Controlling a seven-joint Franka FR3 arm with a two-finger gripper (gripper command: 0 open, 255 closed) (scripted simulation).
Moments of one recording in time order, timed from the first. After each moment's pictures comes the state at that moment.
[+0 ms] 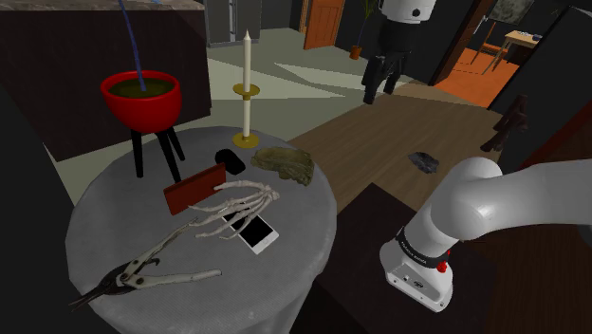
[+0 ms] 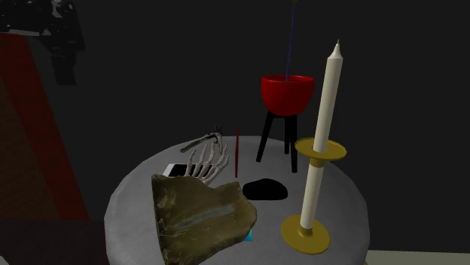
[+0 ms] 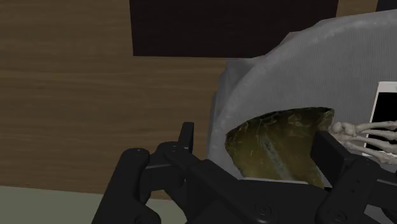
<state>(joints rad) 0.00 -0.80 0.06 -2.31 0.00 1.44 0.07</state>
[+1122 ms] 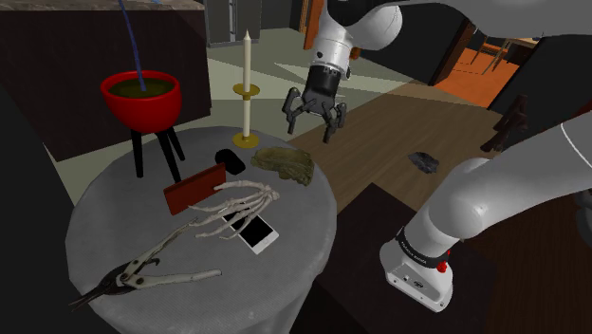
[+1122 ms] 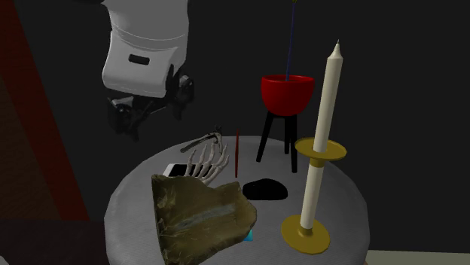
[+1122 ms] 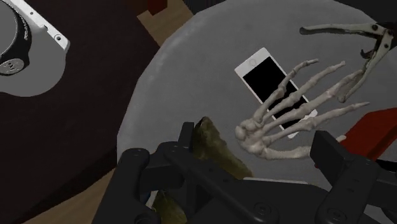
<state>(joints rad) -0.05 -0.40 0.13 -2.34 0.57 1.63 0.62</state>
